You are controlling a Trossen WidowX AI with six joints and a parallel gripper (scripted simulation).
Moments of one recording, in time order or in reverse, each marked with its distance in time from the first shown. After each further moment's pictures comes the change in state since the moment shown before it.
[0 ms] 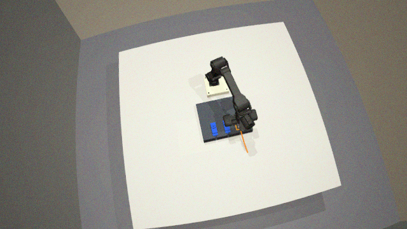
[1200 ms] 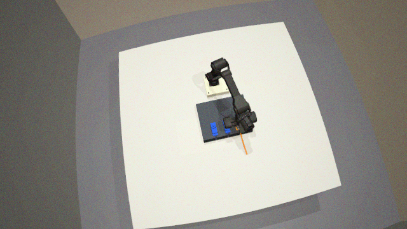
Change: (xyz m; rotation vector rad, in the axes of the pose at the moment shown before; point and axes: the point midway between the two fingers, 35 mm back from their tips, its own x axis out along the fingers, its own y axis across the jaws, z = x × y) arm 0.031 -0.001 0.000 -0.001 -0.001 -0.003
